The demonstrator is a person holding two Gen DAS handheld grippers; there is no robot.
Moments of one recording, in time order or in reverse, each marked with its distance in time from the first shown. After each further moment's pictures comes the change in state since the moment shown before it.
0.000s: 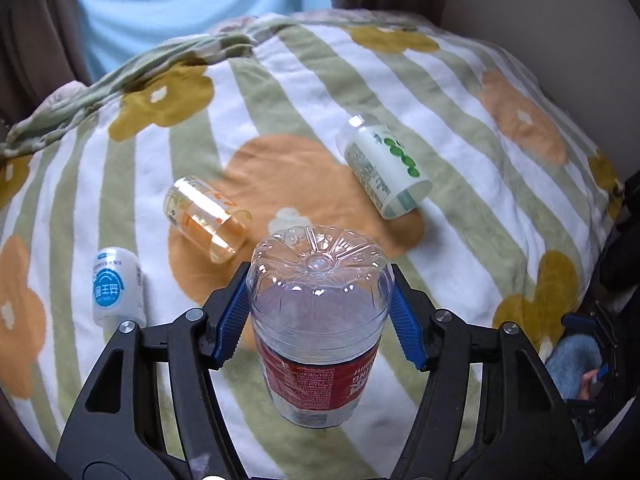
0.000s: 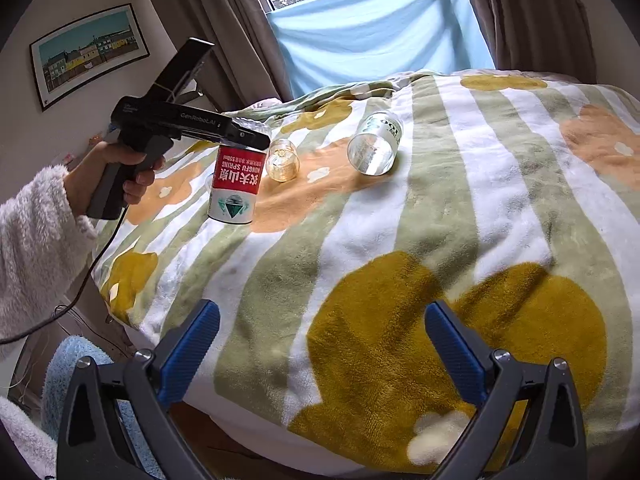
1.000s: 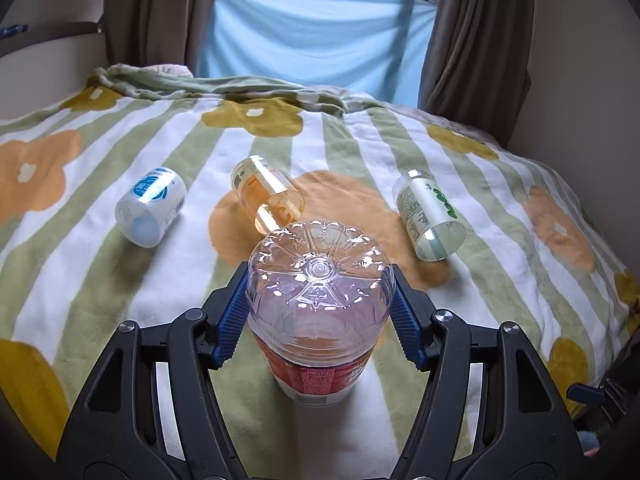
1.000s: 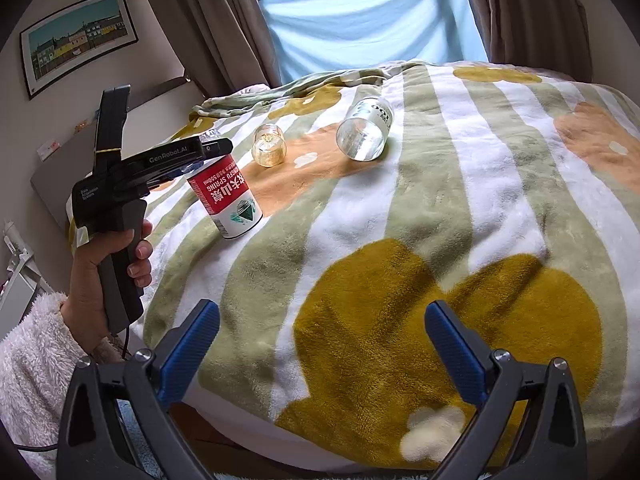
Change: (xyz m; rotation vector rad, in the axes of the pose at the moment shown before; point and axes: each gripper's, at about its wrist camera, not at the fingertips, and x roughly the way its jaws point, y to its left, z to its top) left arm 0.005 0.006 -0.088 -0.319 -0.344 0.159; right arm 0.011 0.000 -0.001 -0.013 0.050 -0.054
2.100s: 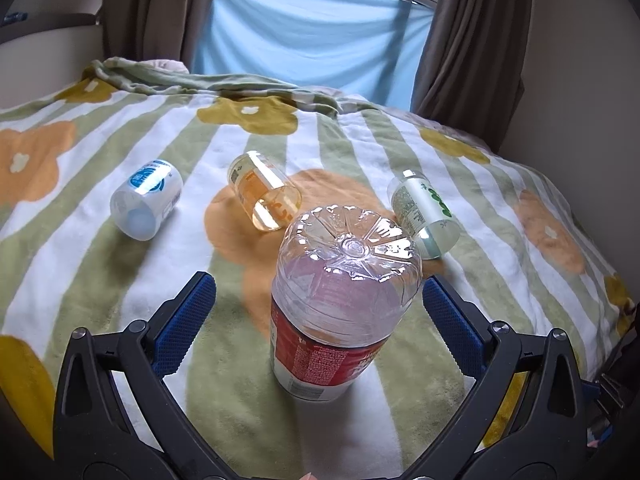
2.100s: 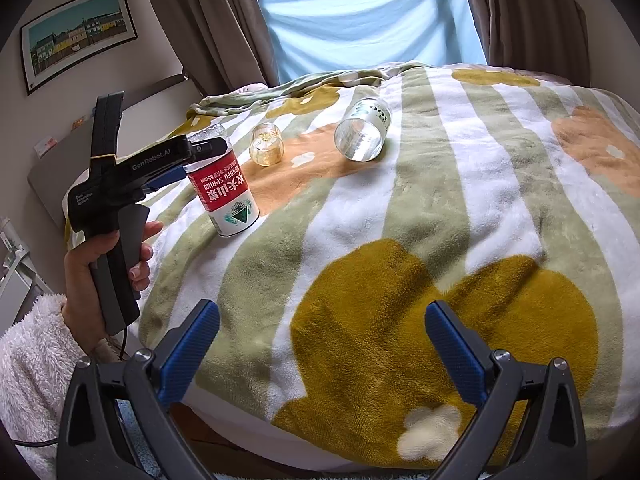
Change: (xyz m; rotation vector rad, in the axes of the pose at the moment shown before) left arm -0.004 0.008 -0.005 -0.019 -0.014 -0.043; right arm -0.001 0.001 0.000 -0.011 0.001 -0.018
